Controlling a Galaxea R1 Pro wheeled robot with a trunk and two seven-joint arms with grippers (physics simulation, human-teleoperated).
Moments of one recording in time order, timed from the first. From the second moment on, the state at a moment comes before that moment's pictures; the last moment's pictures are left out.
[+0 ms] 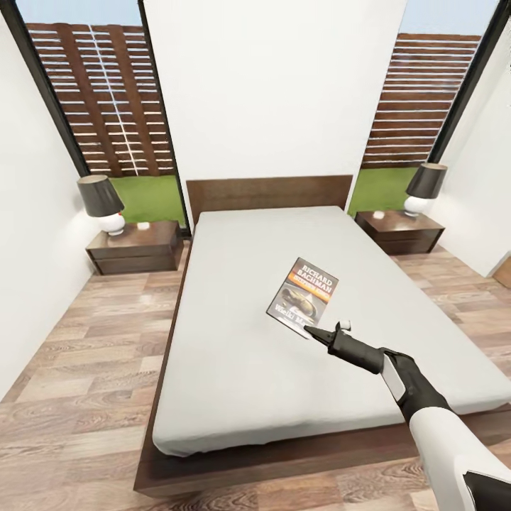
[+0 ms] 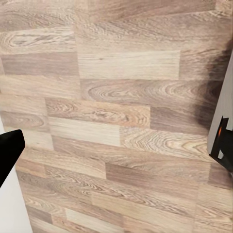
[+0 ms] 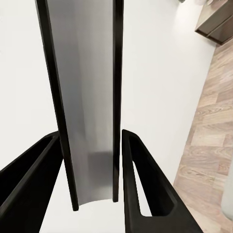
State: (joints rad) left arm -0.07 0.15 0.00 -0.05 0.08 -0.22 0.24; right arm -0.78 -0.12 -0.22 -0.60 -0.28 0.64 1.34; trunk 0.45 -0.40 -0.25
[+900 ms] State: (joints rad) left arm -0.07 0.15 0.00 -0.05 0.08 -0.22 0.24; right arm -0.78 -0.12 -0.21 -0.60 -0.28 0.64 1.34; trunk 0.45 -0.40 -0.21
